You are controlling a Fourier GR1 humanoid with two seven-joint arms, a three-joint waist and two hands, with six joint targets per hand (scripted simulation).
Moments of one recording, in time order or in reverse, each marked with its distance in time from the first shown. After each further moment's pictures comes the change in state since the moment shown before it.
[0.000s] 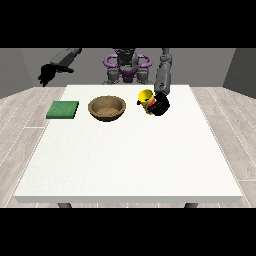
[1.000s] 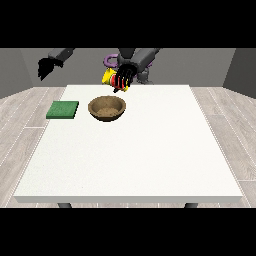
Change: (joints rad) left arm -0.270 -0.213 -0.602 0.173 -0.862 0.032 0.917; right arm 0.033 -0.052 -0.048 0.395 0.029 0.063 -0.068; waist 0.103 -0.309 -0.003
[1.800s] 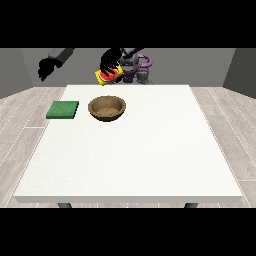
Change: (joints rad) left arm -0.261 -0.015 -0.436 0.011 -0.347 -0.625 0.035; right arm -0.030 -0.006 -0.002 0.121 0.026 -0.001 -0.041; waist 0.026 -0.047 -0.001
